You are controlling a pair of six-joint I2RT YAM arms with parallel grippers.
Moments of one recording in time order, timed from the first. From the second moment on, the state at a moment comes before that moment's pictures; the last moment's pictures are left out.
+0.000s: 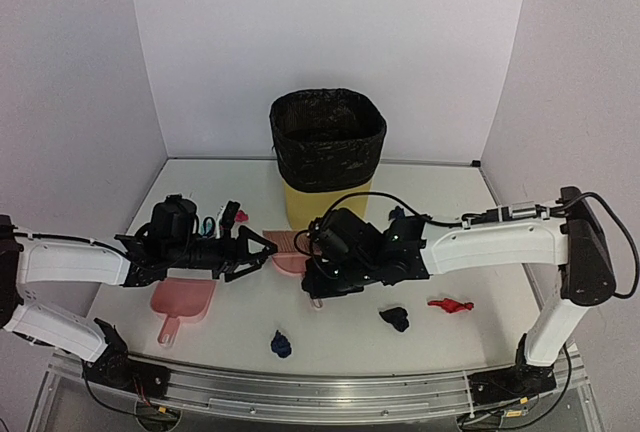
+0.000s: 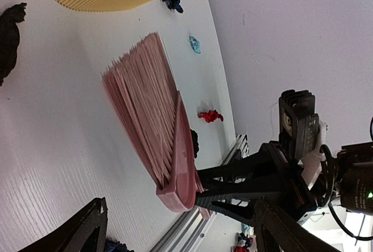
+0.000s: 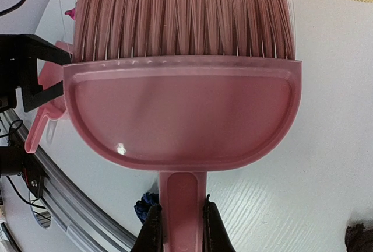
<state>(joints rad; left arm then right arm) -0.71 1.25 0.52 0.30 0.53 -0.97 1.18 1.77 1.27 -0.42 0.13 0.83</state>
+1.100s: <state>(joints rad) -0.72 1.33 0.61 0.27 0.49 -0.84 1.18 1.82 1.31 -0.35 0.04 0.77</state>
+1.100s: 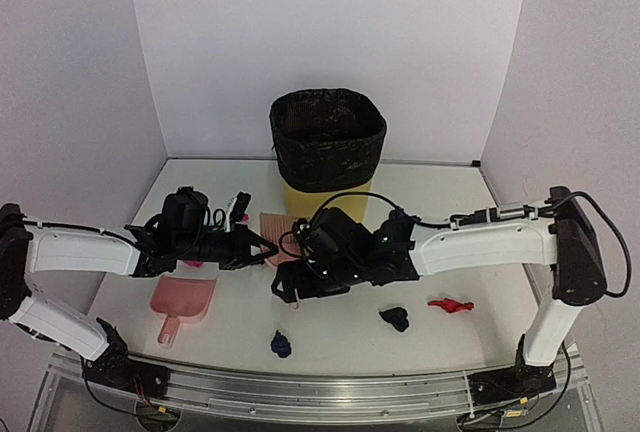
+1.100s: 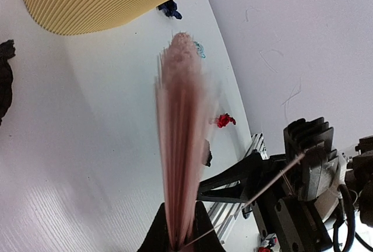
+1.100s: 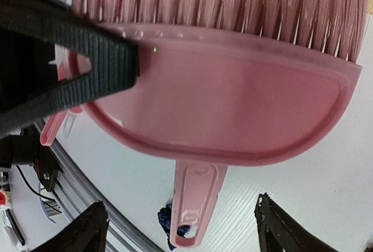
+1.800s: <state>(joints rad) -0.72 1.33 0.81 0.18 1.06 -0.62 1.05 1.42 1.03 -0.20 -0.32 0.59</state>
